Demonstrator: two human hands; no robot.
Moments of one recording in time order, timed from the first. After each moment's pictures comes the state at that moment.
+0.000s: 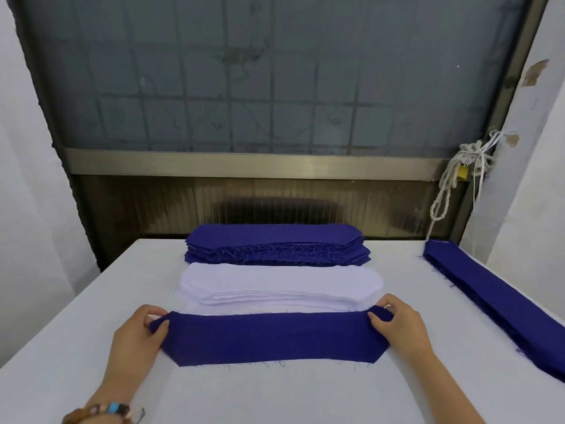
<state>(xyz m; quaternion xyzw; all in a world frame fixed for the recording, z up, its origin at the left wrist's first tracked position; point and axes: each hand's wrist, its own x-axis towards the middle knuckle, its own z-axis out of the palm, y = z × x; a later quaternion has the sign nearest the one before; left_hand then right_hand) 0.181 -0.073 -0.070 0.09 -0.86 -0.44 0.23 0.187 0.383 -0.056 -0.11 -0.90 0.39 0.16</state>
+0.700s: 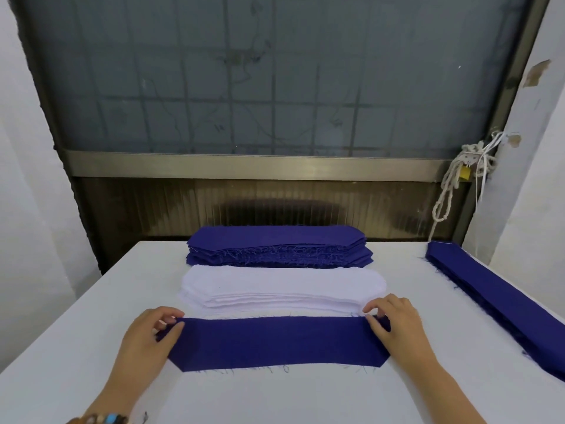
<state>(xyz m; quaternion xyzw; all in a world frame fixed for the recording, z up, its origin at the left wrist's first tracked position) 0.184 -0.069 -0.069 0.01 -0.87 -0.43 0.23 0.194 0.378 -0.057 0.03 -0.94 0.22 0.25</state>
